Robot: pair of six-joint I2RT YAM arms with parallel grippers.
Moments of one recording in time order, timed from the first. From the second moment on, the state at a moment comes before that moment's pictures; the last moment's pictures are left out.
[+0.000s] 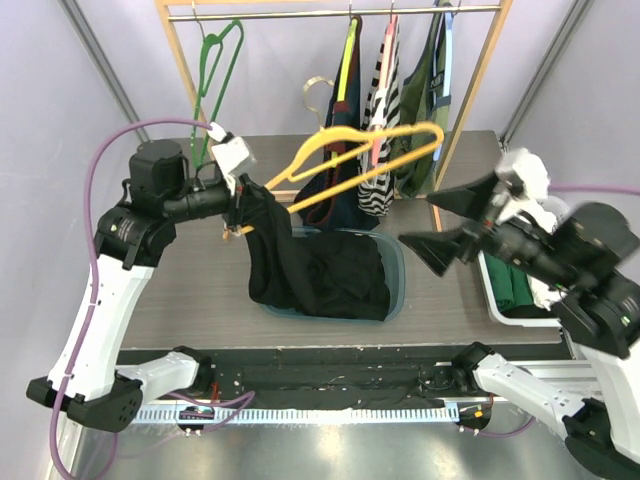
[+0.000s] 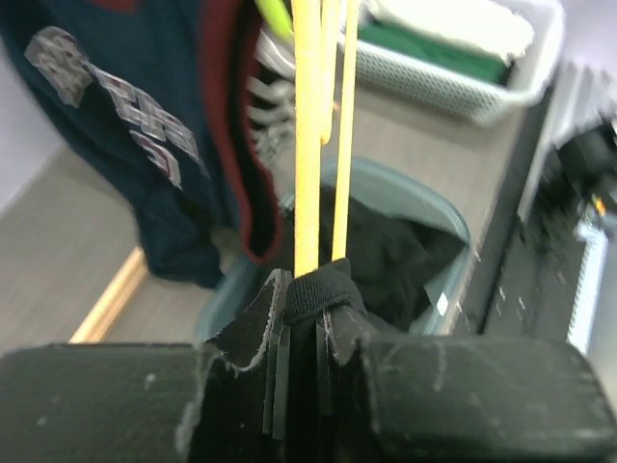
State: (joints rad) left arm -0.37 1.12 1.58 -0.77 0.69 0.23; right arm 0.58 0.84 1.53 -0.66 -0.37 0.13
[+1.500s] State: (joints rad) left arm -0.41 1.10 1.58 -1.18 0.98 0.67; right arm 0.58 1.06 1.49 -0.57 -0.89 0.08
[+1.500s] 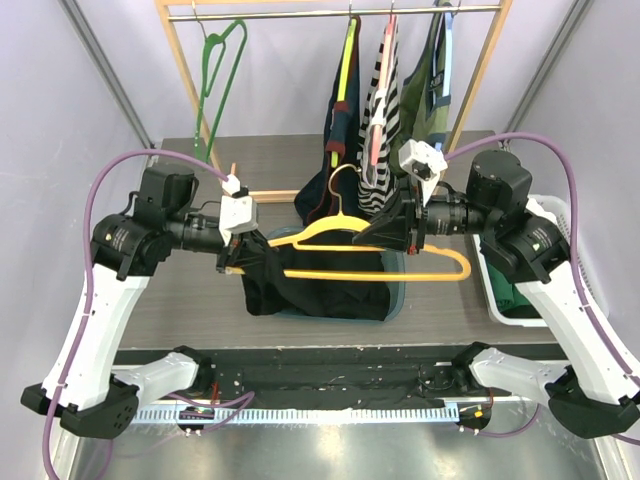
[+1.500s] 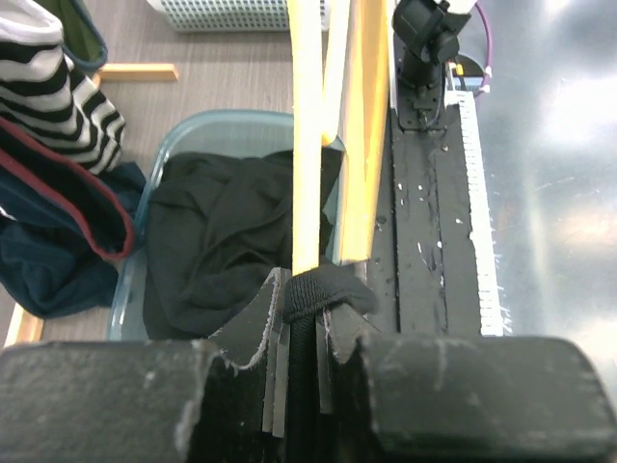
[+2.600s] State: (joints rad) left arm -0.44 1.07 1.55 -0.62 0.64 0.20; right arm 0.58 0.83 1.47 -0.73 -0.36 0.01
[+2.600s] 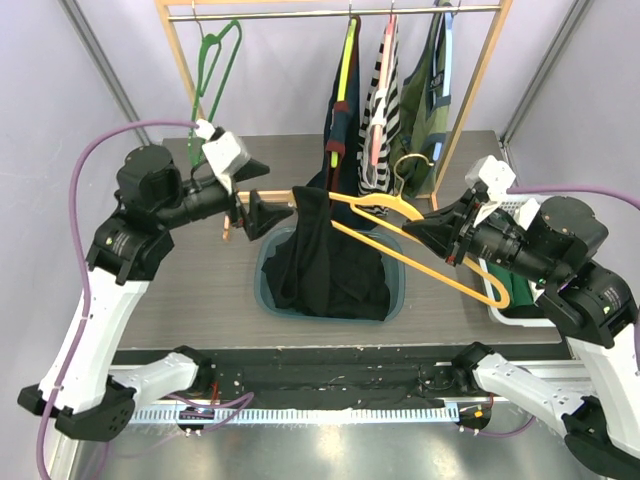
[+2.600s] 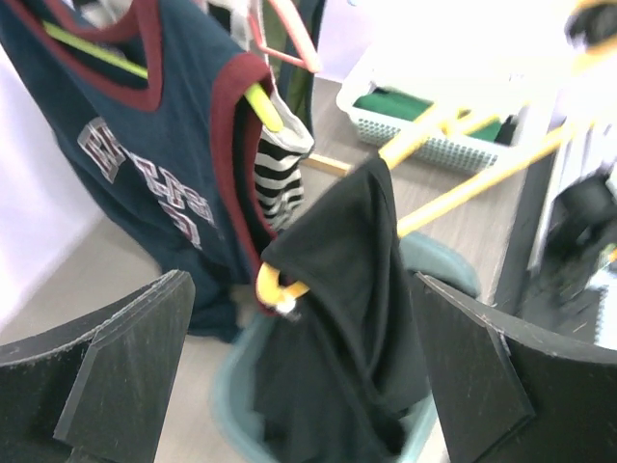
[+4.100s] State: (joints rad) left arm -0.54 1.29 1.60 -0.83 0.28 -0.34; right arm 0.58 0.97 1.49 -0.68 -0.36 0.12
